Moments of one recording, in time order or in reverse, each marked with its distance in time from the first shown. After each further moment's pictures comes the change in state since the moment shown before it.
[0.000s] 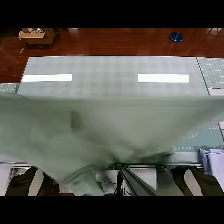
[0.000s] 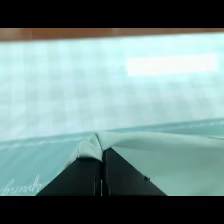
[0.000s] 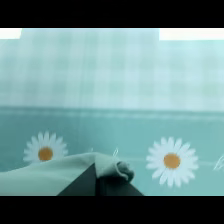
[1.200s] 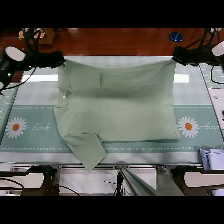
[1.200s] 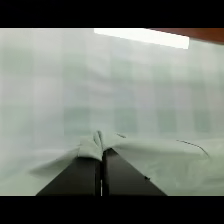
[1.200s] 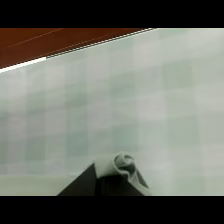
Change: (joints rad) left arm -0.312 -0.949 -0.279 -0.132 1.061 0.145; right arm 0.211 -0.848 -0.119 0.102 -1.045 0.021
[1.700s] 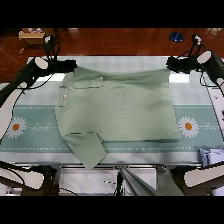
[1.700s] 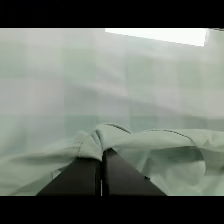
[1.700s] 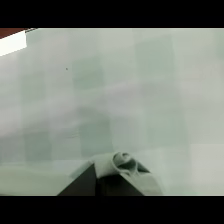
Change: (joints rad) left arm -0.069 -0.153 0.001 0.013 0.164 0.025; right arm 0.000 -0.137 0.000 -0.014 -0.058 0.000
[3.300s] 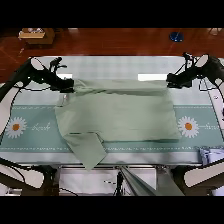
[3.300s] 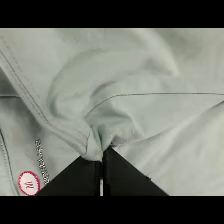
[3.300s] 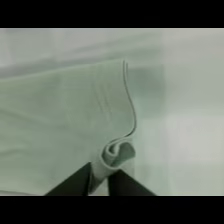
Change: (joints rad) left arm 0.072 -0.040 0.020 0.135 -0.620 -0.053; right arm -0.021 -0.044 -0.001 -0.174 0.385 0.045
